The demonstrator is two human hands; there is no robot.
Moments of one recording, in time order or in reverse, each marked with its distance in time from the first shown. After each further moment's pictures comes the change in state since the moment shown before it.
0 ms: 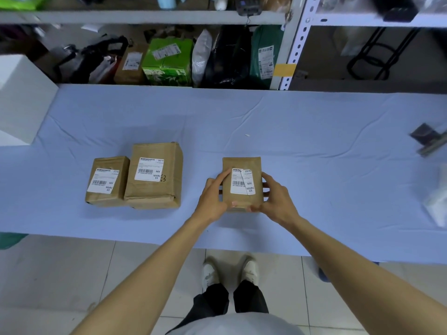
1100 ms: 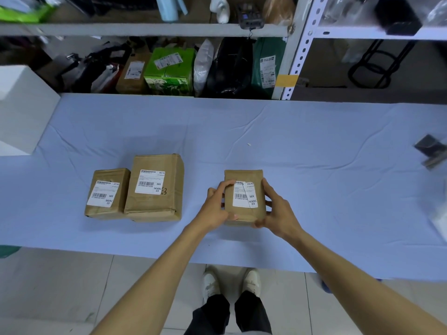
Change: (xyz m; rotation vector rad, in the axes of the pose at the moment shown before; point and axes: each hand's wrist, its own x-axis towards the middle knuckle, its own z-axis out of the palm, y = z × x) left_hand 0.014 0.012 -0.012 -0.033 -0.151 -0.063; right_hand 0.011 0.008 0.000 0.076 -0.053 0.032
